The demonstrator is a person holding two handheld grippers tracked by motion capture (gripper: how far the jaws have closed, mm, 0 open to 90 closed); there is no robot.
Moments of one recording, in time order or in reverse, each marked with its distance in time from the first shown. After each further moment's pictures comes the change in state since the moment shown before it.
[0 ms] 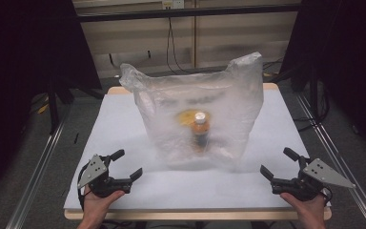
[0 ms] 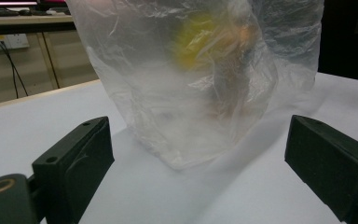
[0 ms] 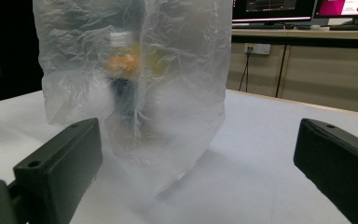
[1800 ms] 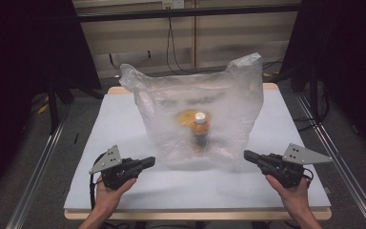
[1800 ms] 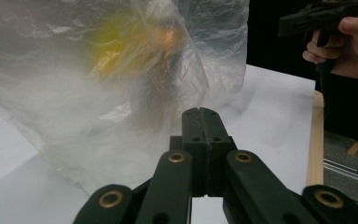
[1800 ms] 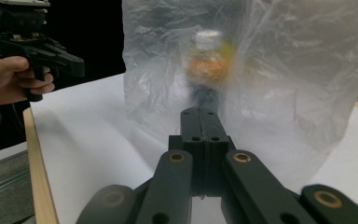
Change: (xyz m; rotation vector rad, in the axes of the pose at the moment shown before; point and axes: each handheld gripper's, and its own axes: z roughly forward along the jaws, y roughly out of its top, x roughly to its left) left arm -0.015 0.034 0.034 0.095 -0.282 -0.013; right arm 0.017 0.034 0.040 0.109 0.326 -0.030
